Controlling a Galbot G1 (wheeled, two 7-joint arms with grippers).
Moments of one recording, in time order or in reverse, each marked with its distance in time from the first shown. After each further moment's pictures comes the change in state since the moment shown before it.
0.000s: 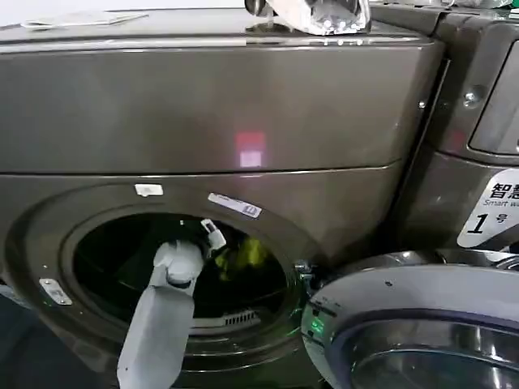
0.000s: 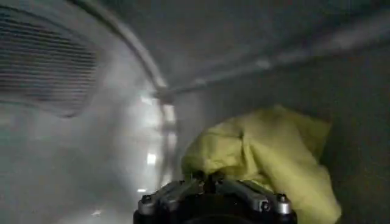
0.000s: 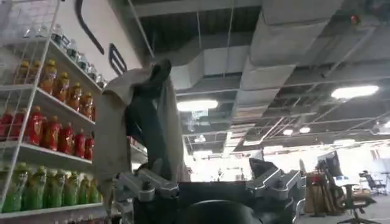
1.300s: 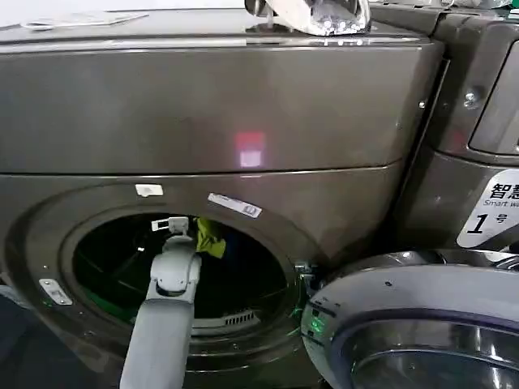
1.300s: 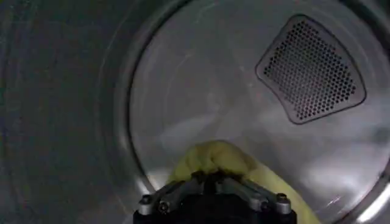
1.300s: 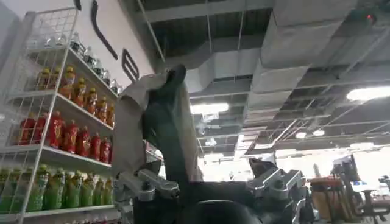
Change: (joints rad) left arm 0.051 -0.023 -0.039 -0.069 -0.441 0.086 -0.646; right arm 0.008 0.020 -0.015 0.038 0.010 -0.006 -0.023
